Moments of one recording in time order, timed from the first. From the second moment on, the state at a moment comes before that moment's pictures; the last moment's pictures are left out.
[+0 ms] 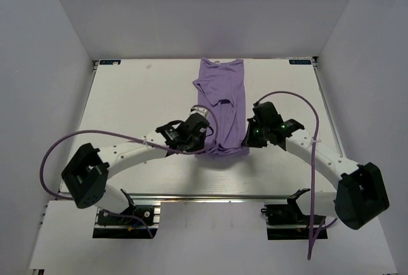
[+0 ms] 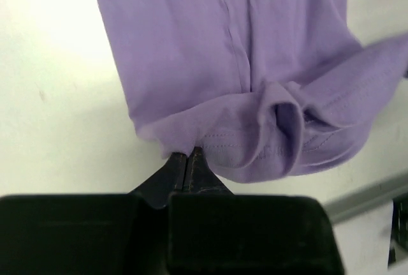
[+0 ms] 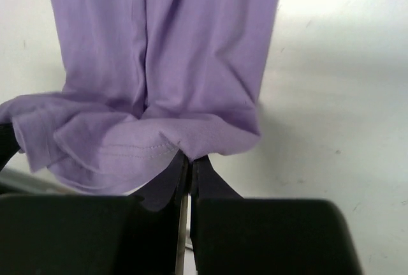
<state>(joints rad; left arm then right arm) -0.92 1.44 0.96 -0.44 -0.17 -0.63 0.55 1.23 0.82 -0.56 -0.10 0.60</state>
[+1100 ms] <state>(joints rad) -0.61 1.90 1.52 -0.44 -0.16 -0.42 0.37 1.67 1.28 -0.55 -0.01 0.50</state>
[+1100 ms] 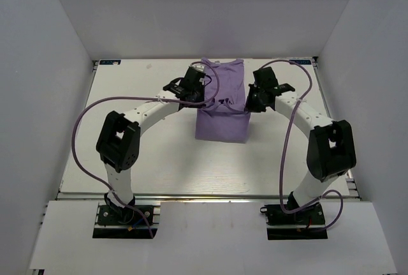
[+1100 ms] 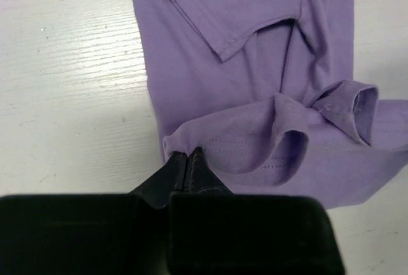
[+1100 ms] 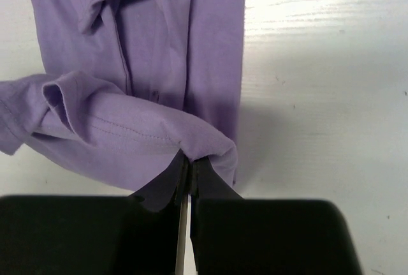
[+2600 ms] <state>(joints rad) -0.45 1.66 1.08 -0.08 0.32 -0.34 0.36 1.80 1.23 -0.25 -0.47 0.36</state>
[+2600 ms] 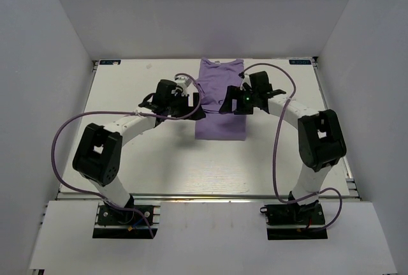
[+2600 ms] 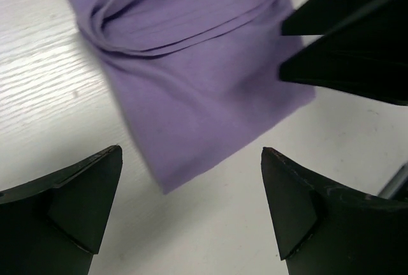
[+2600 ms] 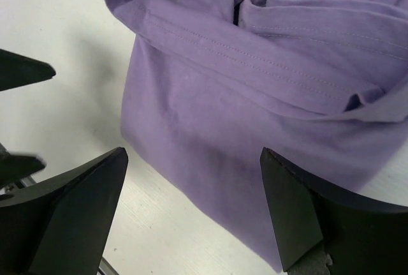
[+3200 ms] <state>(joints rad) -0.57 1.80 0.93 0.32 0.58 -0.25 0.38 1.99 1.30 -0.12 -0.45 0.41</state>
